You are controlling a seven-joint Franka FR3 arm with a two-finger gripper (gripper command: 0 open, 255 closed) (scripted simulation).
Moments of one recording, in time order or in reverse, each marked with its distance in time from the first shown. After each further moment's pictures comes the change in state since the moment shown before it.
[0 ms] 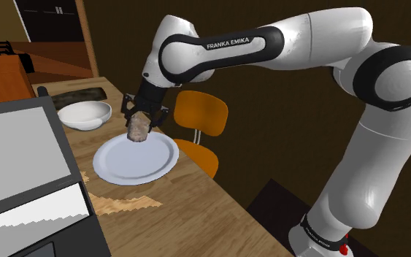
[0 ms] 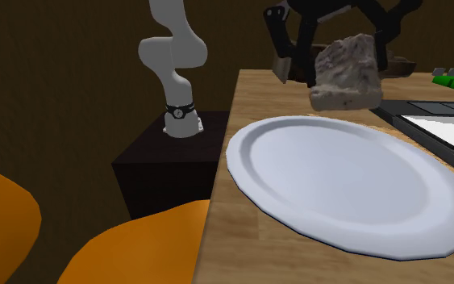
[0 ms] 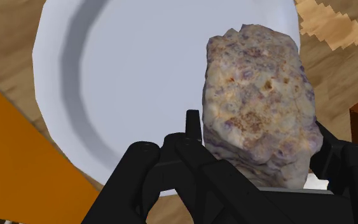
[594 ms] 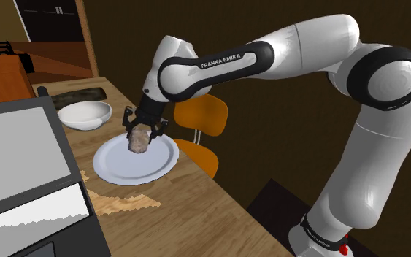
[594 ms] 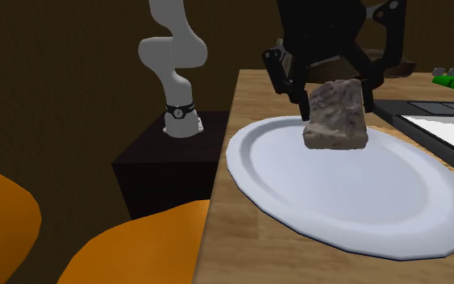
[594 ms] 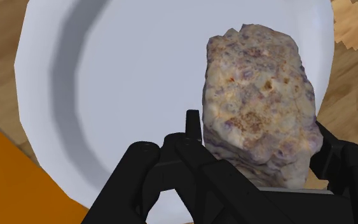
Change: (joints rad) arm 0.006 0.032 0.003 -0.078 0.001 0.107 -0.016
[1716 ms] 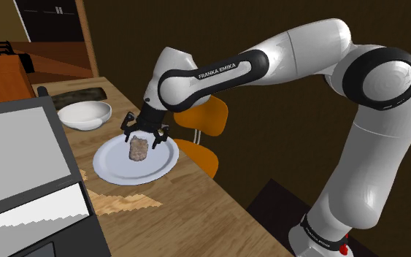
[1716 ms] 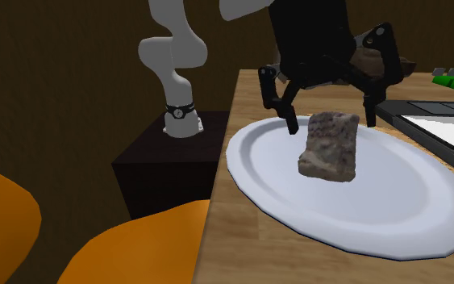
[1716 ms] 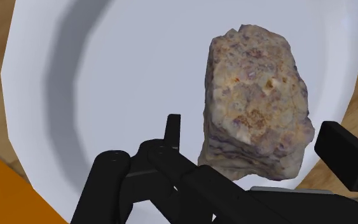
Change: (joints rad) arm 0.002 0.023 0.000 -0.044 0.001 0.065 -0.013
